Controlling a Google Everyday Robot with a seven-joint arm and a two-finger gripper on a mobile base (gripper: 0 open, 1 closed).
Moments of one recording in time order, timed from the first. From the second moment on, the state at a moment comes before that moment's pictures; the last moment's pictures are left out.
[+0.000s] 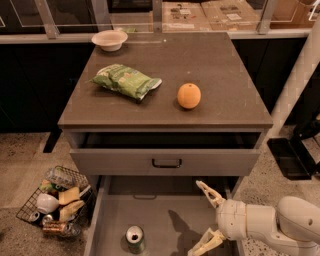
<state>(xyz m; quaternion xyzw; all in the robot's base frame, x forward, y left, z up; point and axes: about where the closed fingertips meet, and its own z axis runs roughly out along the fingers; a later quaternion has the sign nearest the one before) 0.387 -0.093 0.614 -0.55 0.62 0.30 0.48</state>
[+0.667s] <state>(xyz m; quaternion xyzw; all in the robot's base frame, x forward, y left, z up) 0.391 -0.072 0.588 -0.54 0.61 0.33 0.47</state>
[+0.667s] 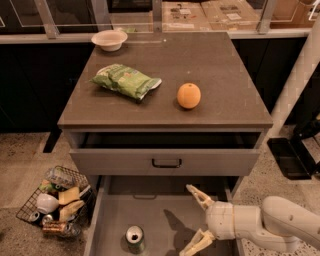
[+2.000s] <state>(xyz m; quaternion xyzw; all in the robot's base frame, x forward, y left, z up) 0.403 0.039 0.499 -0.55 0.52 0.44 0.49</state>
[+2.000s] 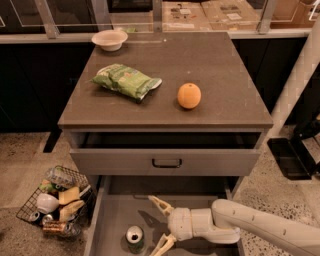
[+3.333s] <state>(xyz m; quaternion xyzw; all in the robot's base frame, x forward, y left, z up) 0.399 0.077 0.427 -0.55 0.55 0.43 0.46</state>
